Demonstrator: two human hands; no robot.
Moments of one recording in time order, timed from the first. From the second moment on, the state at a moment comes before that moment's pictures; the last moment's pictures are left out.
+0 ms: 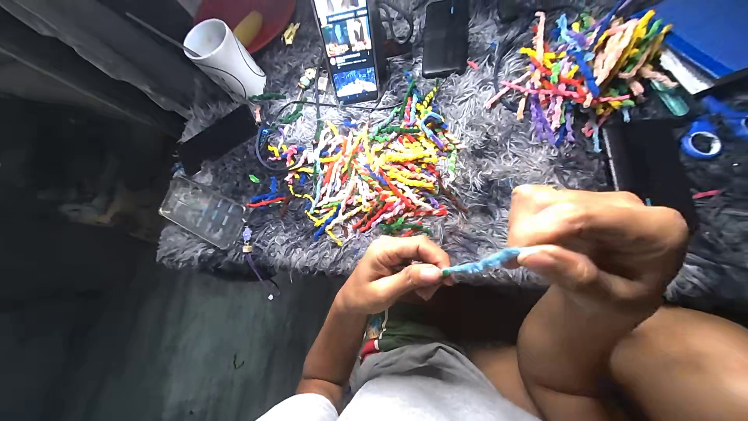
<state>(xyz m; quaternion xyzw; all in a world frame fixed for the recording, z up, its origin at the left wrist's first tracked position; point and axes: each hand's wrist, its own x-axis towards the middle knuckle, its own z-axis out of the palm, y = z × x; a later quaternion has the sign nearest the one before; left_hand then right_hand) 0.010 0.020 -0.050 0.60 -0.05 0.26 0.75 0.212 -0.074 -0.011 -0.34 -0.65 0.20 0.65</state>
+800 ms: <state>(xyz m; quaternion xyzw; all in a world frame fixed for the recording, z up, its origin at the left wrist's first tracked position) -0.005 0.034 -0.039 0.76 -0.07 0.24 0.60 0.180 -0.069 -0.015 -0.35 -0.63 0.16 0.67</state>
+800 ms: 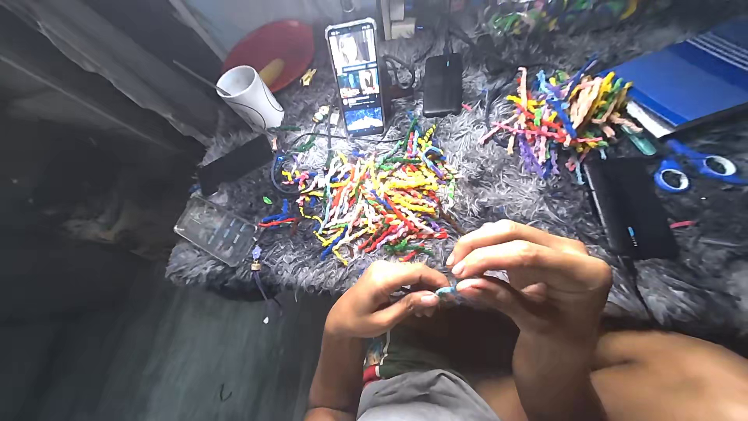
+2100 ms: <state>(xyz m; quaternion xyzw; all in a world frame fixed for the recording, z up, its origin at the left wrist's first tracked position) 0.028 -0.018 -0.079 0.32 -0.23 0.10 0.91 0.157 -0.071 -0.016 -0.09 -0.51 0.35 0.78</state>
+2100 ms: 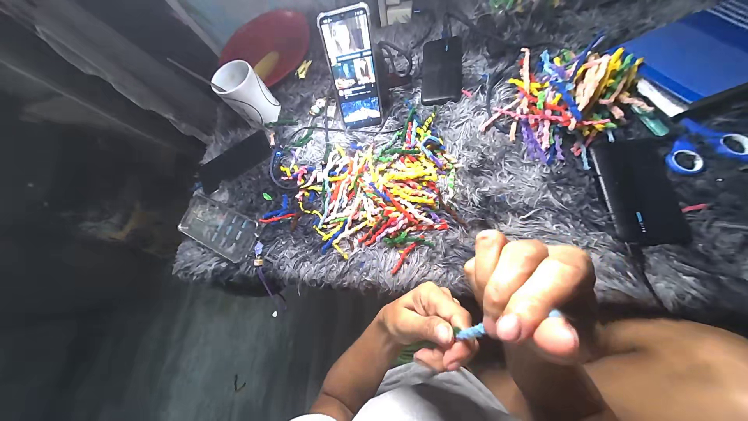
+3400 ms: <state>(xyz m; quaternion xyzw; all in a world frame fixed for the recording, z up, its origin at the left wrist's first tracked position) 0.042 -0.019 -0.054 0.56 0.07 0.25 0.79 0.184 -0.054 -0.009 -0.17 -0.19 0.48 0.84</state>
